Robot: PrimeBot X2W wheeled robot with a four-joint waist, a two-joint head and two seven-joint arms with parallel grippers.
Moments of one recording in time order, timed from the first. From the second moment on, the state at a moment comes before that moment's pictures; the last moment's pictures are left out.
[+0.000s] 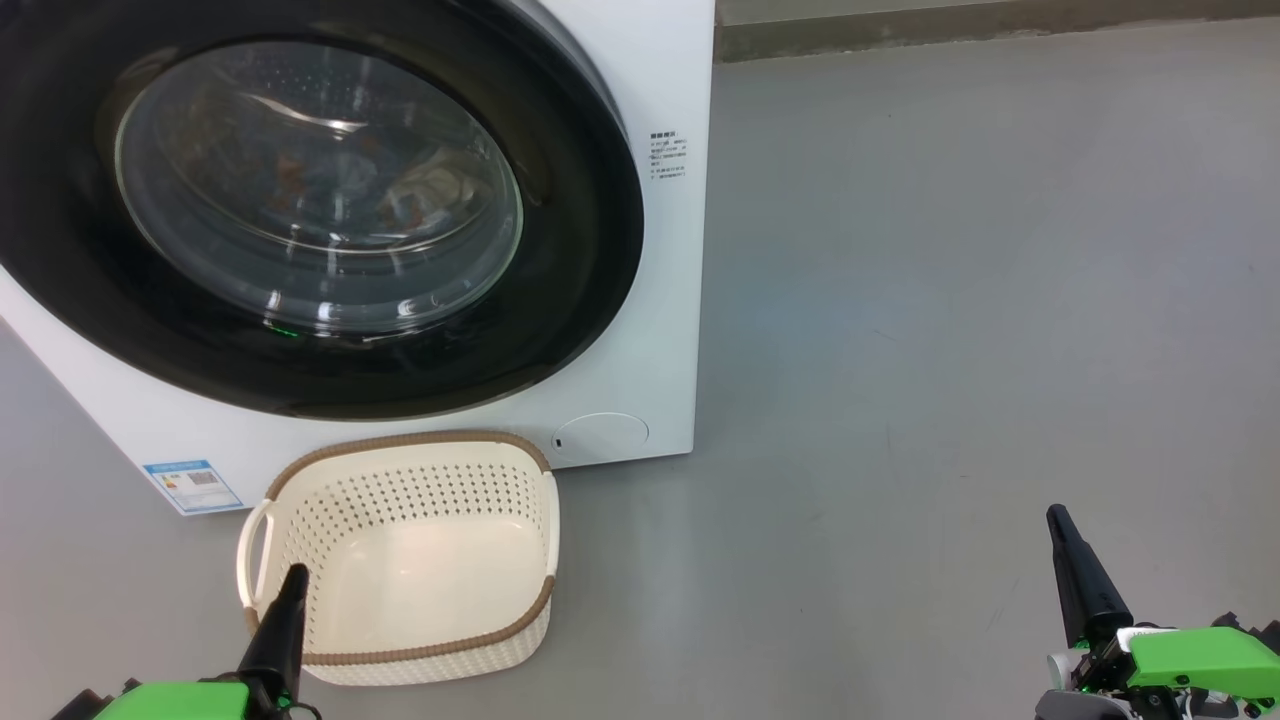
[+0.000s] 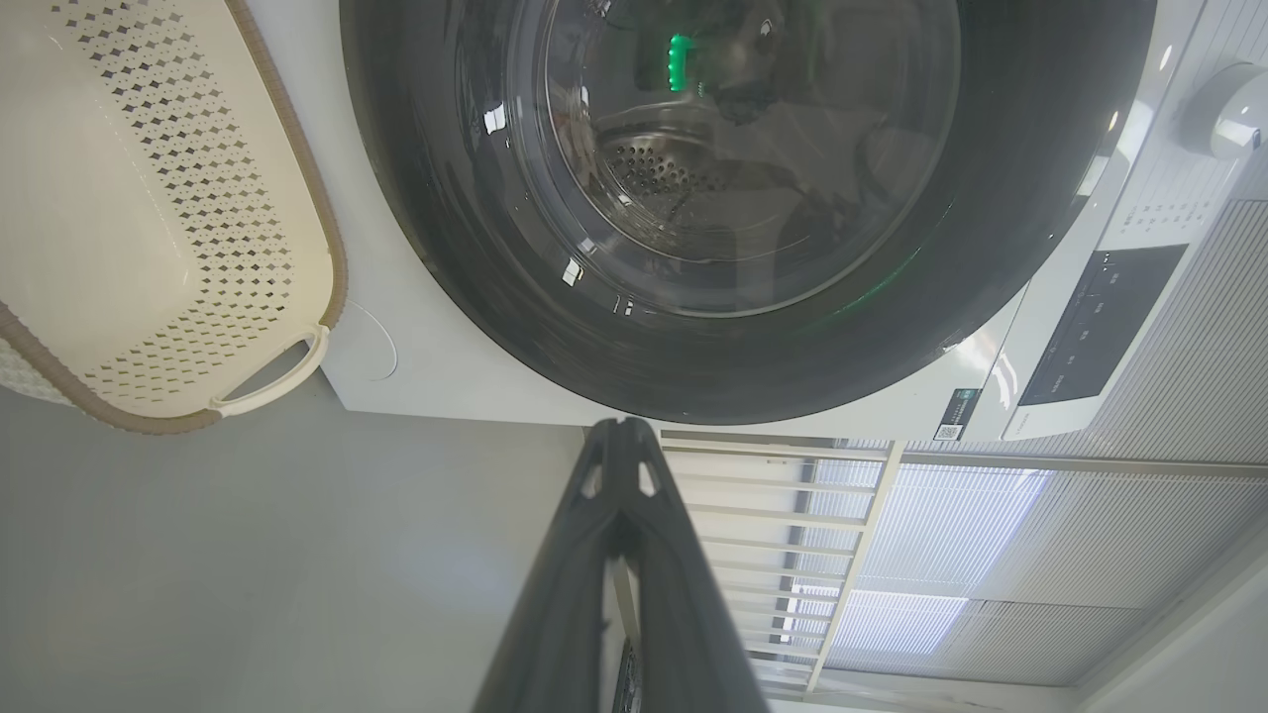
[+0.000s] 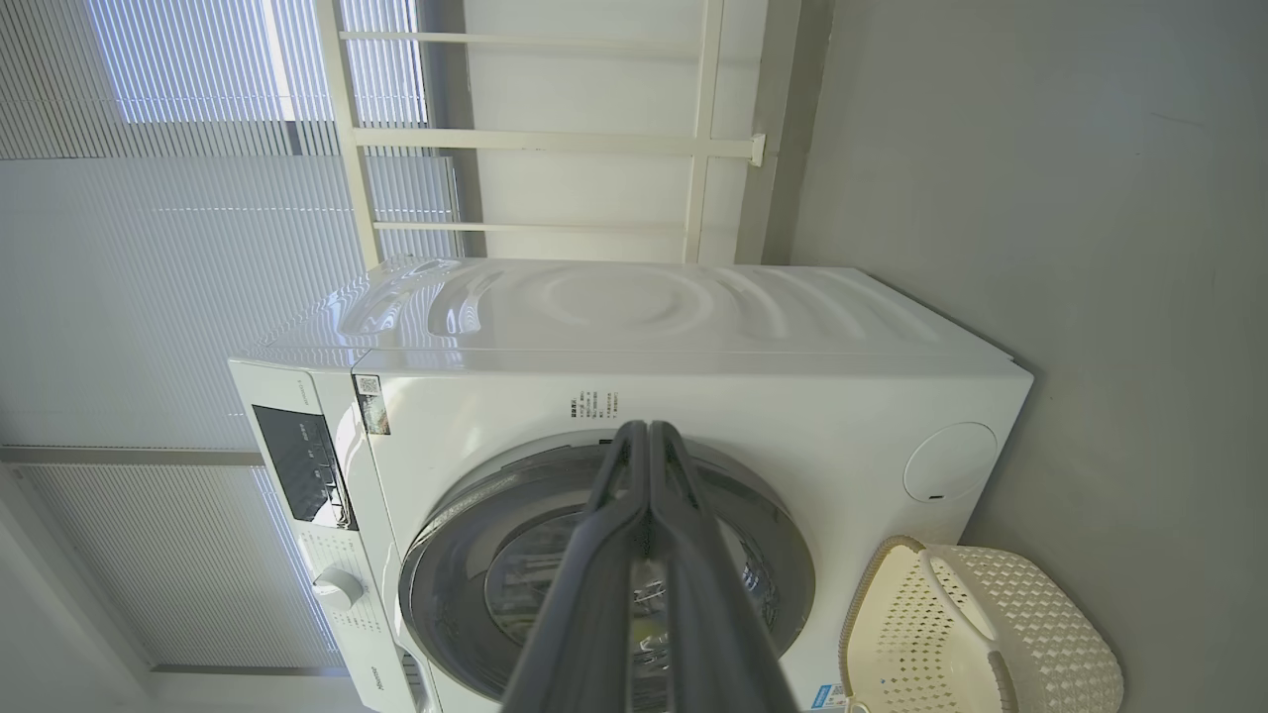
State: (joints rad) left arm -0.07 0.02 0.08 0.27 -1.60 -0.12 0.11; right arm -0.08 -0.05 -0.14 0.27 1.61 0.13 0.10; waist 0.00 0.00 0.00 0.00
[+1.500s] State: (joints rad) left arm -0.07 0.02 0.08 0.27 -1.60 -0.12 0.11; right arm -0.08 -0.05 -0.14 0.27 1.60 0.13 0.11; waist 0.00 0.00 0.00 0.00
